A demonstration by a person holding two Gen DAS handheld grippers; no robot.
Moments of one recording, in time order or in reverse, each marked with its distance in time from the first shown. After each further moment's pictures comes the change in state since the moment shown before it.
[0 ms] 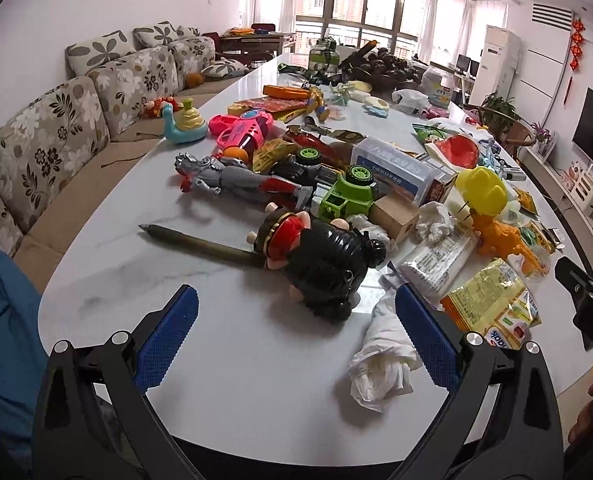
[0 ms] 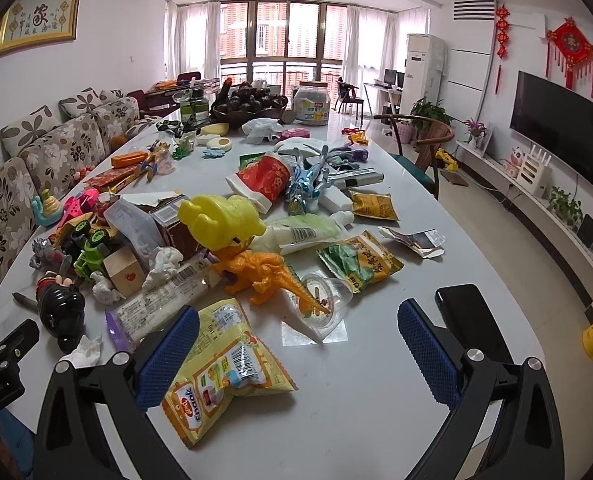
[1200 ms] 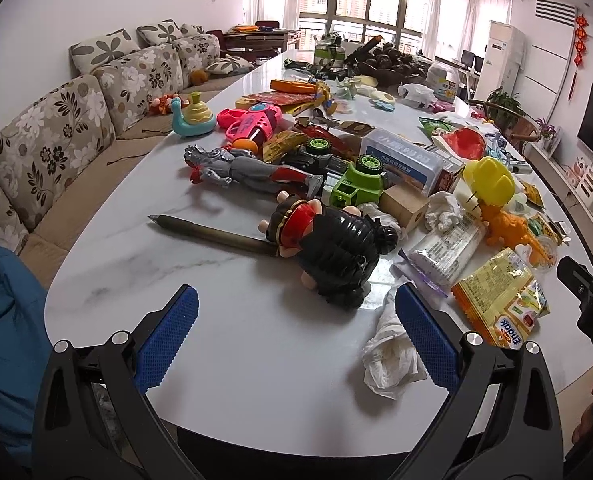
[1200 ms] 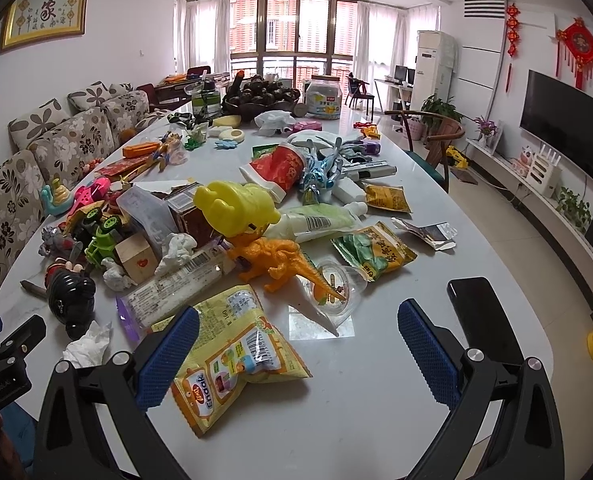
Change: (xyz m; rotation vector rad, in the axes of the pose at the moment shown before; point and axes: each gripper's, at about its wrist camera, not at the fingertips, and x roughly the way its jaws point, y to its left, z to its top) left arm 0.000 0.004 -0.005 0.006 0.012 0.027; right arm -0.001 0.006 -0.007 -0.016 0.017 0.029
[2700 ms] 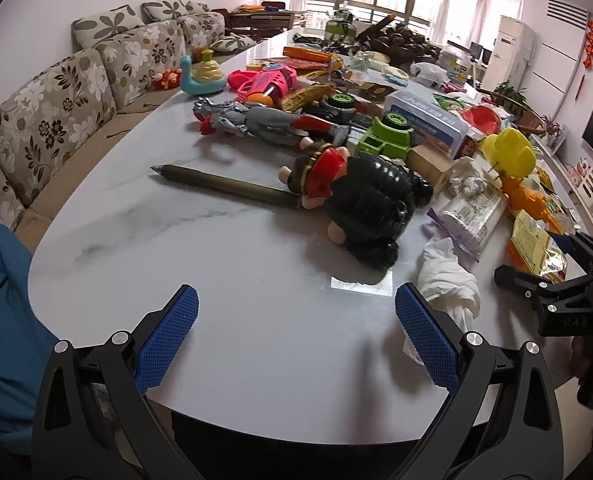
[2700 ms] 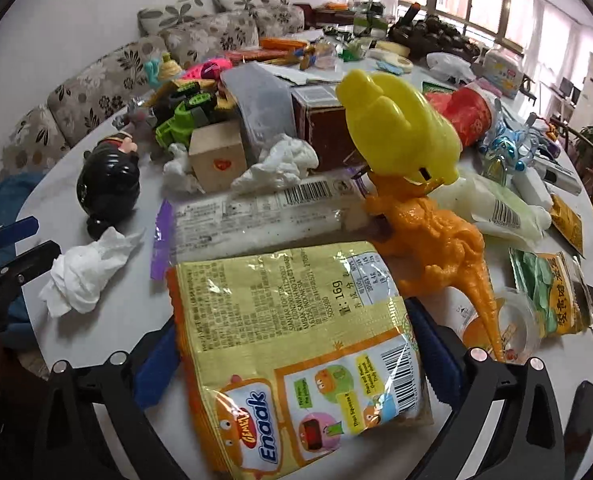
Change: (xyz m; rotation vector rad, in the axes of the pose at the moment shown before) left arm 0.017 0.021 -0.027 -0.029 0.069 -0.014; right arm 0.100 0.037 0.003 -0.425 0.262 0.453
